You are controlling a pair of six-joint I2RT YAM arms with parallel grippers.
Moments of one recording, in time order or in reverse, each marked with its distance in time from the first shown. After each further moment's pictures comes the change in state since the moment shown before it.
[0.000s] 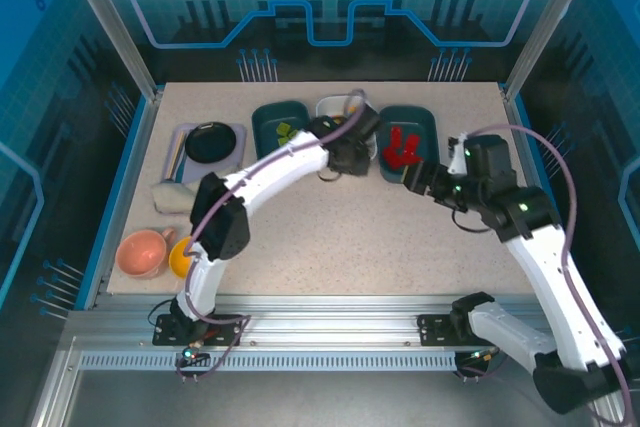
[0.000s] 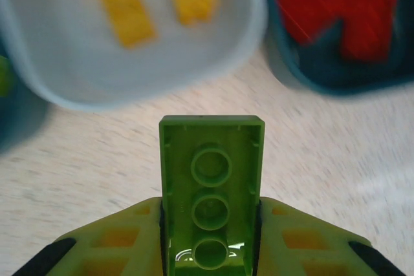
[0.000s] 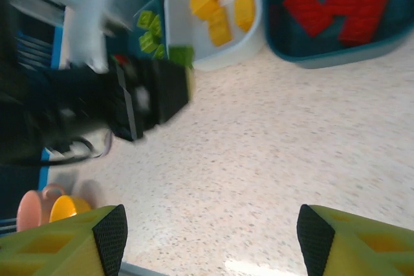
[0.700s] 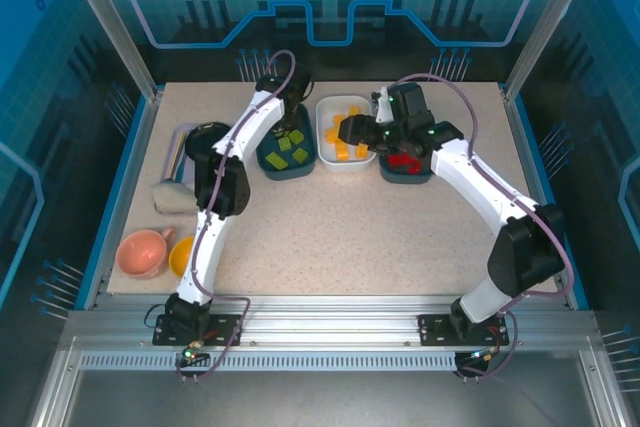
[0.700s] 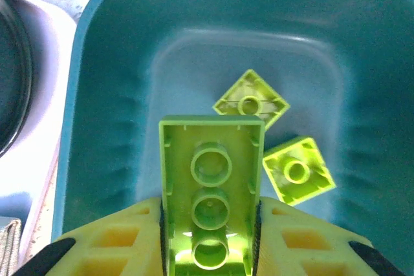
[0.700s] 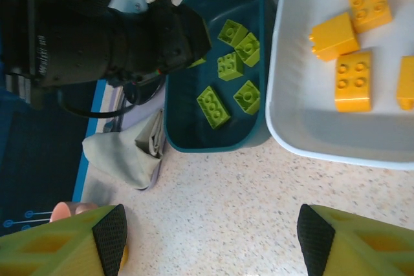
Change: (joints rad) left arm 0.395 0.401 0.452 -0.213 -0.216 -0.126; right arm 0.116 0.630 0.239 0.460 -0.143 -0.008
